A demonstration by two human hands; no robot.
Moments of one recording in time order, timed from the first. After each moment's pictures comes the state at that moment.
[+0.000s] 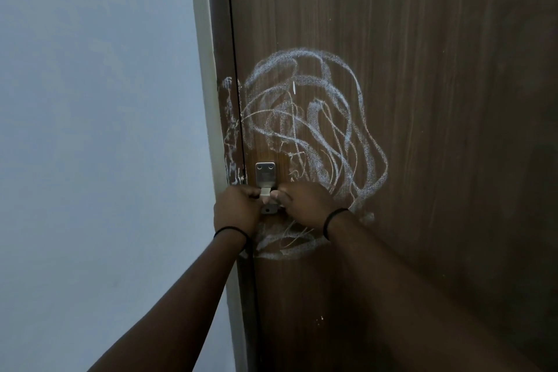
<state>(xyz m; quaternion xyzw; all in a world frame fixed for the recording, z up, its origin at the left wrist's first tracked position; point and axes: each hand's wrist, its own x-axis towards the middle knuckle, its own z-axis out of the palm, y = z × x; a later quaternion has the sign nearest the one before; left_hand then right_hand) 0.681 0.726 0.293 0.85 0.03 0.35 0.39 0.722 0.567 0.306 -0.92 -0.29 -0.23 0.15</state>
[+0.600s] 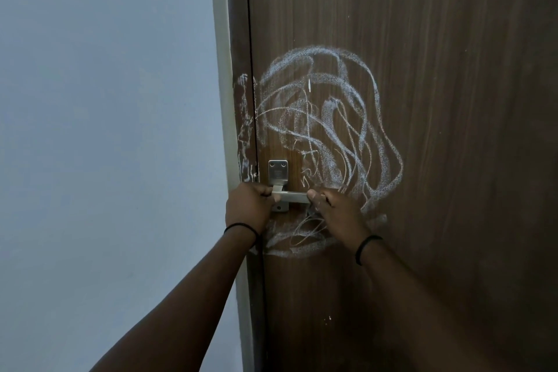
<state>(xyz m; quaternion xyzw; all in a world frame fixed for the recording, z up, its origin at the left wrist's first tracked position) 0.678 0.727 0.294 0.86 0.02 0.33 0.38 0.711 0.538 0.268 -0.83 -0.21 -0.22 0.46</state>
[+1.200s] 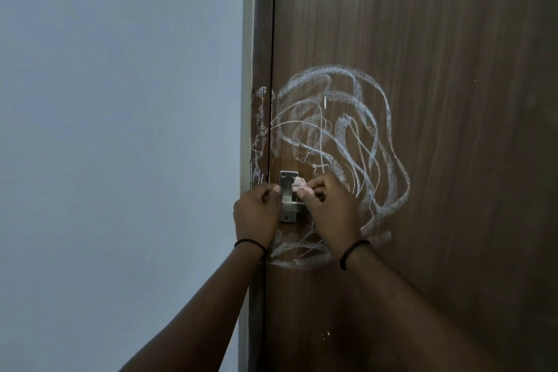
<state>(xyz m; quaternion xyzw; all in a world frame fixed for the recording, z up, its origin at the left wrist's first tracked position) 0.661 0.723 0.296 0.78 0.01 0.42 0.47 0.676 0.582 0.306 -0.78 -0.18 -0.34 0.49</state>
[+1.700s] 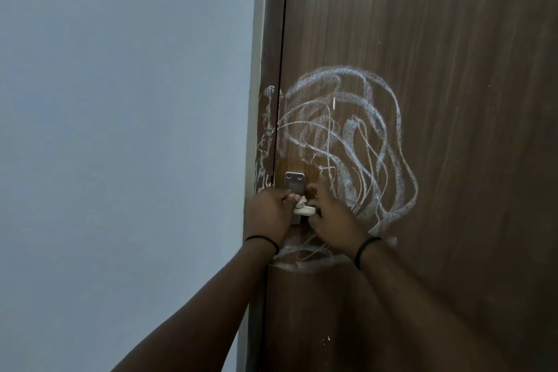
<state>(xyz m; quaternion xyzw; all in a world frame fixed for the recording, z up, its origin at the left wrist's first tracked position) 0.683 0.719 0.294 0.82 -0.04 0.43 0.37 0.701 0.568 0.301 -0.89 -0.28 -0.20 0.29</state>
